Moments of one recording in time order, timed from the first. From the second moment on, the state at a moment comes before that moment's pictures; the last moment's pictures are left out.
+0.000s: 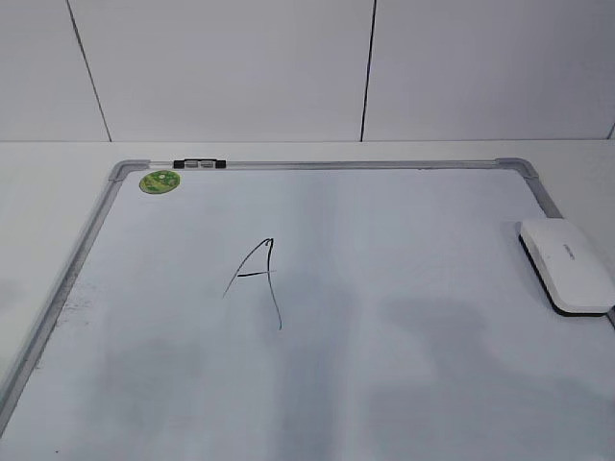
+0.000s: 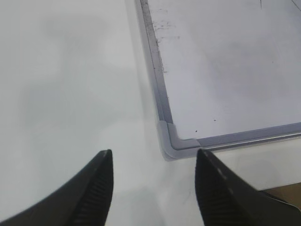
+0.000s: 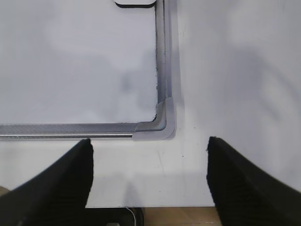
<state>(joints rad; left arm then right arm) -0.02 0.36 -0.51 -0.17 1.10 0.14 0.01 0.35 -0.50 -0.05 1.14 -0.01</state>
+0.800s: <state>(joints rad) -0.02 0.26 -0.51 -0.17 1.10 0.14 0.01 0.23 -0.50 -0.05 1.14 -0.01</state>
